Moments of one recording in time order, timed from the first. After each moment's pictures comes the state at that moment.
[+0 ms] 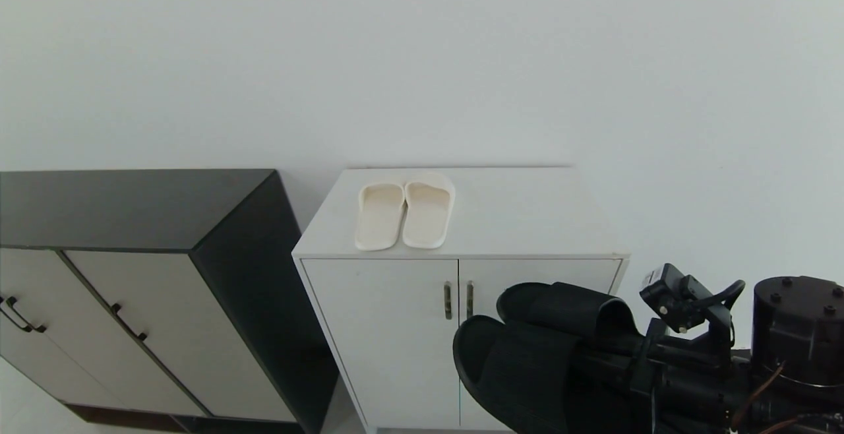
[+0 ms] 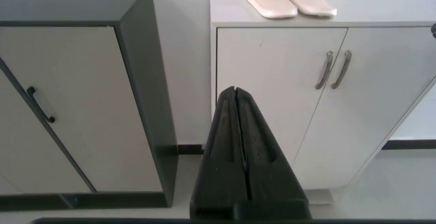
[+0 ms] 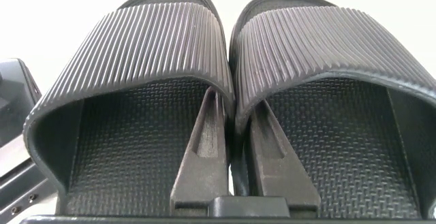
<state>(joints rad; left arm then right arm) 0.00 0.00 0.00 0.00 -0.02 -0.01 0.63 1.59 -0.30 -1.00 0.30 0.02</state>
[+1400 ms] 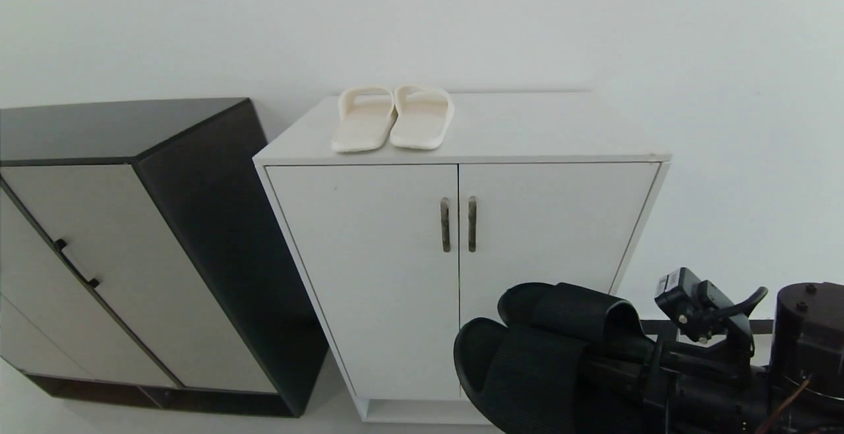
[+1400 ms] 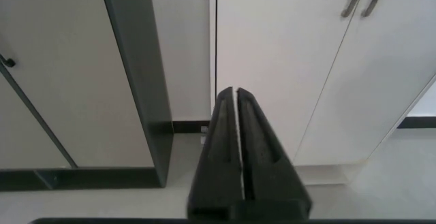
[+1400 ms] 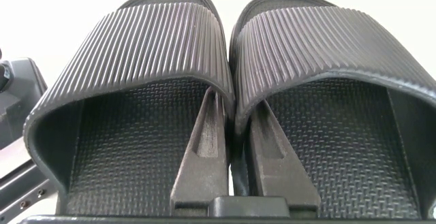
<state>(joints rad) 0.00 0.00 0.00 0.00 -0.02 -0.01 0.64 1.55 -0.27 -1.00 0.29 0.02</state>
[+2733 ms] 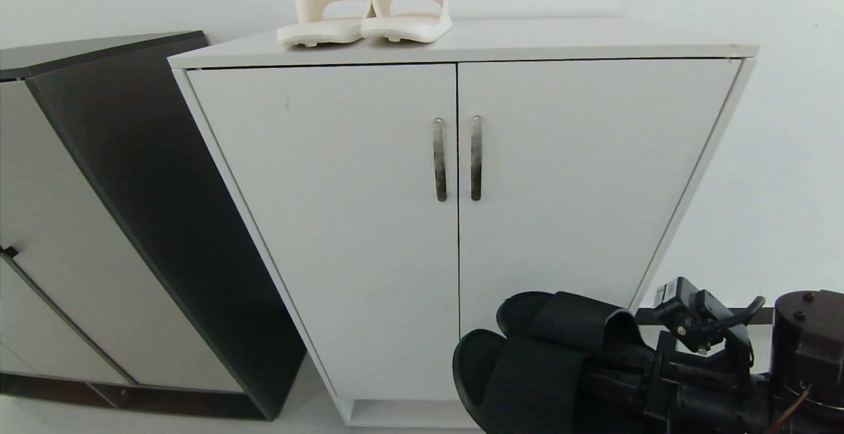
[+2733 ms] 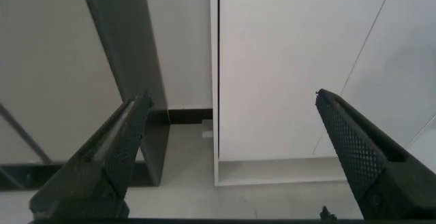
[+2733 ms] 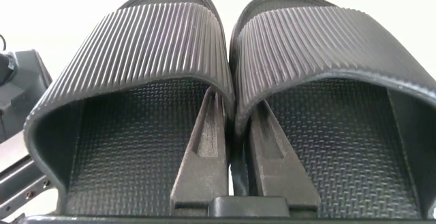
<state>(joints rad) 0.00 0.00 0.00 0.00 -0.02 0.00 0.65 1.55 -0.25 -1.01 0.30 0.02</state>
